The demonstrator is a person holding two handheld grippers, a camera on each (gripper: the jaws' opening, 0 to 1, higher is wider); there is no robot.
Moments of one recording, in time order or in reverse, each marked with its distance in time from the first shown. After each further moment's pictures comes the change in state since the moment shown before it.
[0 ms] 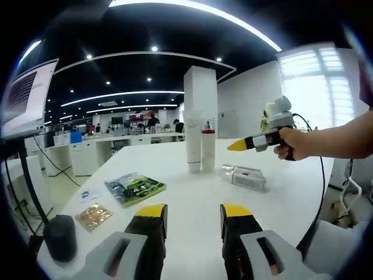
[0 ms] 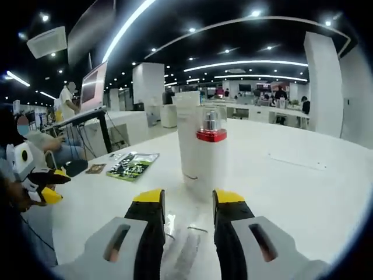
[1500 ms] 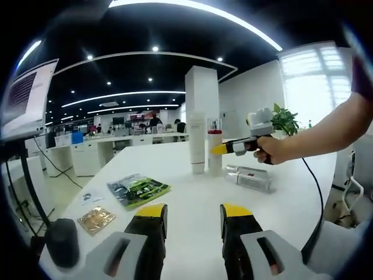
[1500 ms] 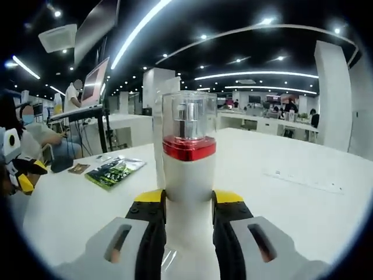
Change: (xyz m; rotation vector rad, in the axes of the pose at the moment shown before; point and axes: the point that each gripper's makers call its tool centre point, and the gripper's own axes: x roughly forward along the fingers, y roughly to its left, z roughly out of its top) left arm 0.006 0.011 0.002 0.006 0.002 0.016; right arm 0.080 -0.049 0.012 -0.103 -0.091 0.029
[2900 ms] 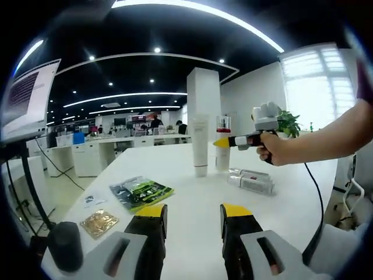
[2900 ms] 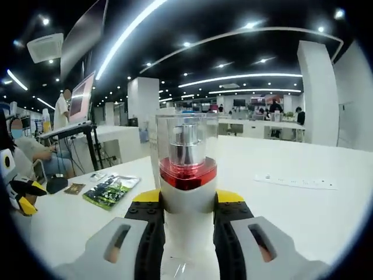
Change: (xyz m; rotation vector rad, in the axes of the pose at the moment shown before) left arm 0.002 0.004 0.006 -0.005 -0.013 0.005; right arm -0.009 -0.007 0.024 0.057 -0.052 -0.101
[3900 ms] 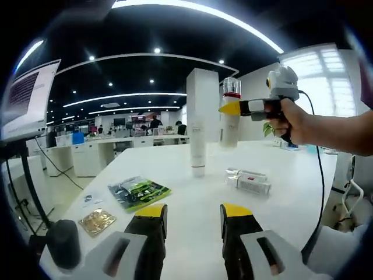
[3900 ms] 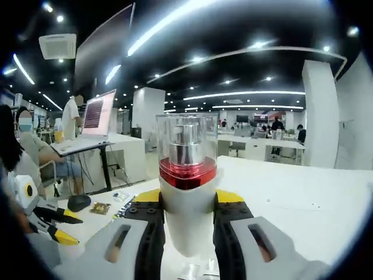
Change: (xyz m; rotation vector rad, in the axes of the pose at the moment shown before) left arm -0.004 -0.005 0.001 -0.005 -0.006 -0.005; right arm -0.064 0.054 0.083 -0.057 -0.096 -0.026
